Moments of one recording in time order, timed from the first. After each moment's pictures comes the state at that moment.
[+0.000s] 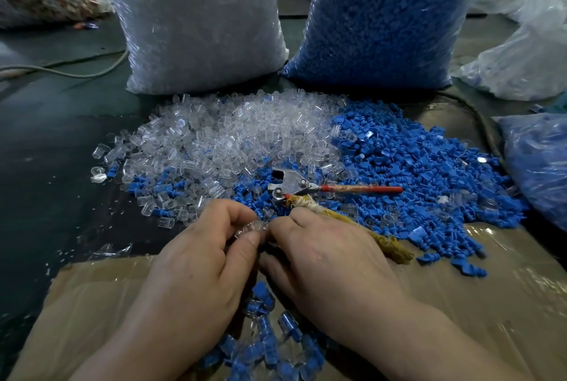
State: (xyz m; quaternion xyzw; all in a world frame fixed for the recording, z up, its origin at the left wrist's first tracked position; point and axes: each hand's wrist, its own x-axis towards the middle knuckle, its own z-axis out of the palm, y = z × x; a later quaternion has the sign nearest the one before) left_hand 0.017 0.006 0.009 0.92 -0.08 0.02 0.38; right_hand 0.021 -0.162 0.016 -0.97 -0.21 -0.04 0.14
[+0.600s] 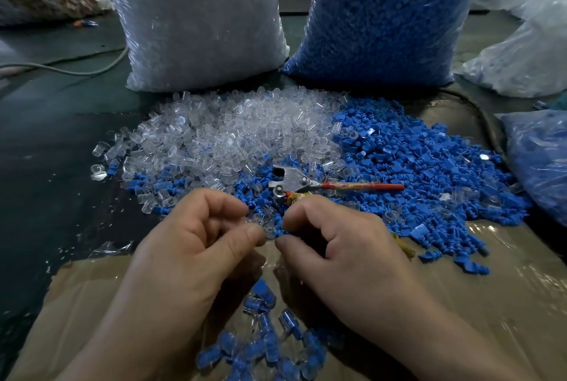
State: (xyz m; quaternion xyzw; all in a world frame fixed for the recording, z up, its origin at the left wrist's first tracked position) left_hand 0.022 0.014 -0.003 0.77 -0.03 0.00 0.64; right_hand 0.010 -0.174 0.024 -0.91 -0.11 -0.04 0.40
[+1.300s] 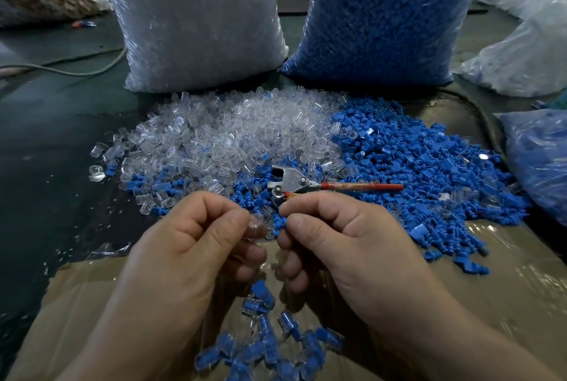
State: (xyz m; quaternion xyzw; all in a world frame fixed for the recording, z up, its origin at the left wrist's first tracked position) left_hand 0.020 0.009 0.006 0.71 0.01 -0.03 0.71; right_hand 0.014 -0.177 0.018 -0.68 -0.04 0.12 0.72
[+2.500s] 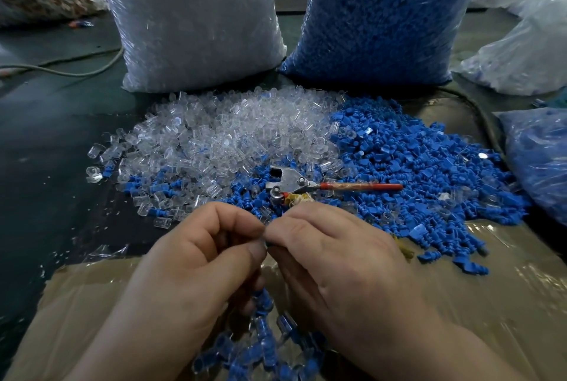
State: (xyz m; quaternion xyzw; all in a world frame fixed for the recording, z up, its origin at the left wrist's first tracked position) left_hand 0.016 0.001 0.012 0.71 -0.03 -0.10 0.70; right_hand 0.001 -0.175 0.027 -0.92 -0.25 -0.18 0.26
